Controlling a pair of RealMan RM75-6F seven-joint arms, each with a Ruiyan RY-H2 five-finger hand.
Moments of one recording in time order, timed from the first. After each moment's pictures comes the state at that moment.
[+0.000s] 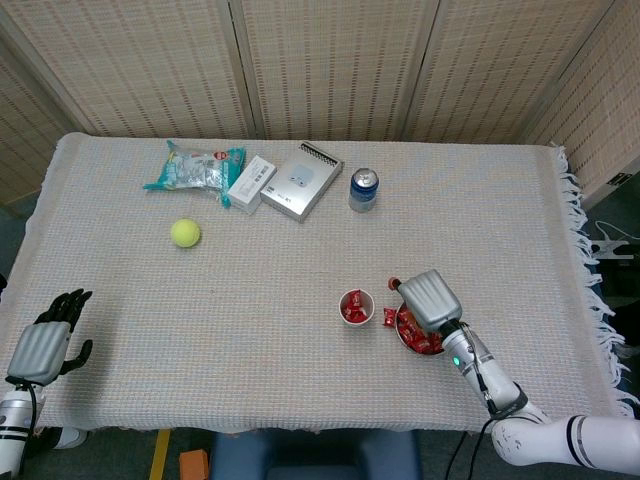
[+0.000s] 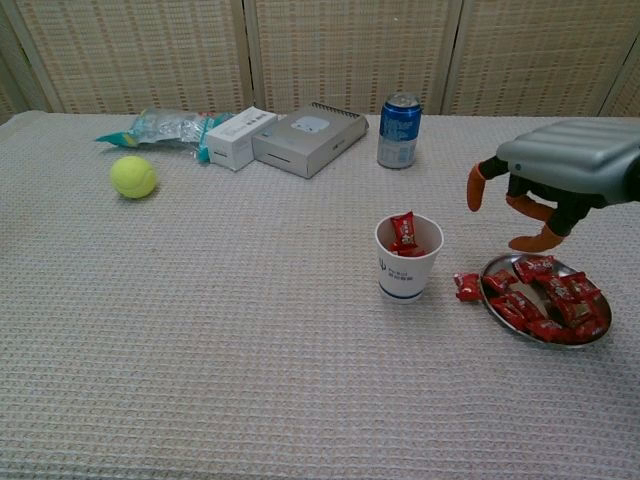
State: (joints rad) left arm -0.23 -1.20 -0.05 -1.47 1.34 1.23 0.06; right arm 0.75 -1.32 -0.01 -1.73 -1.01 1.04 -0.65
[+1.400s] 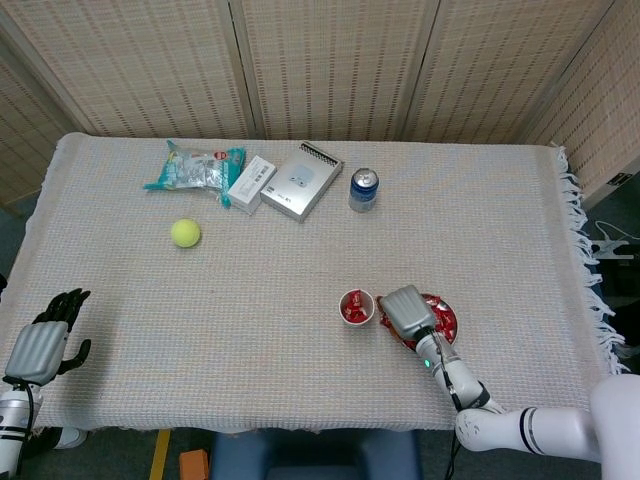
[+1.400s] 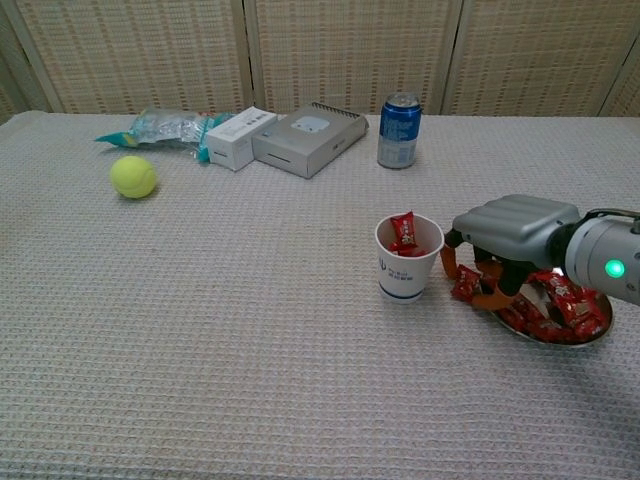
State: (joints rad) left arm -0.23 -1.19 -0.05 -1.47 1.34 1.23 0.04; right arm 0.80 -1.54 0.01 -1.56 -0.83 0.96 -0.74
